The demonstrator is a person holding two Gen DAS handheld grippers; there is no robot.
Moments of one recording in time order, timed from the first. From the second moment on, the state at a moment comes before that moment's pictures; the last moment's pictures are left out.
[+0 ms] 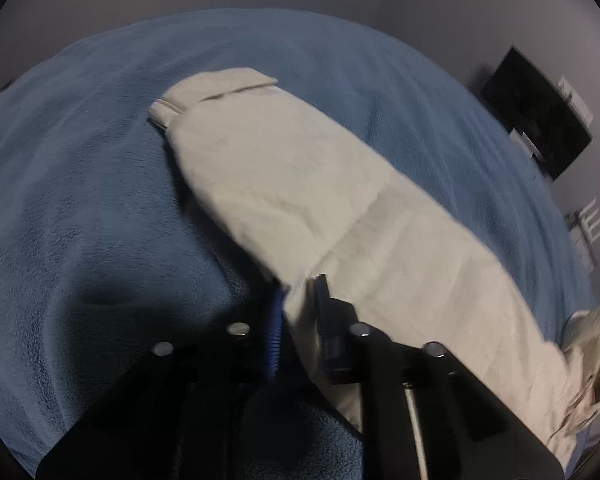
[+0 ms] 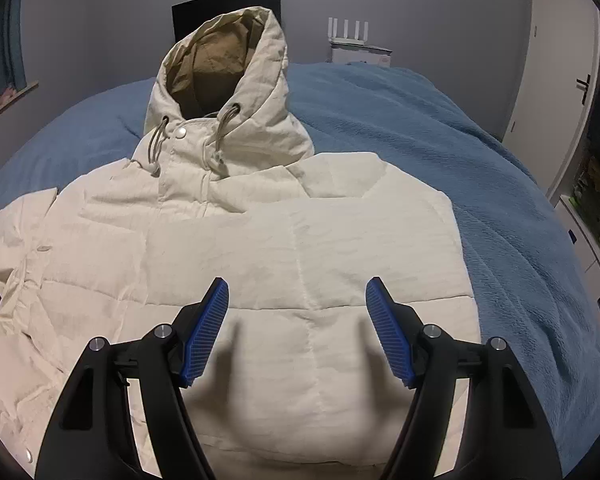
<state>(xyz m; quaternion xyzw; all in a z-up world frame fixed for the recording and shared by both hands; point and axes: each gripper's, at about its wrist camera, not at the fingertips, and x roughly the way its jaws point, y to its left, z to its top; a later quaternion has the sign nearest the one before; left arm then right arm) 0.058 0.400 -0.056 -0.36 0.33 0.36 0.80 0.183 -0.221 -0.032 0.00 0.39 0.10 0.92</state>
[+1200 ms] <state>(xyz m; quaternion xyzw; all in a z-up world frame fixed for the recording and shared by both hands) 0.104 -0.029 0.067 0.03 0.28 -0.11 0.95 0.180 -0.244 -0.035 0.04 0.39 0.08 0.92</state>
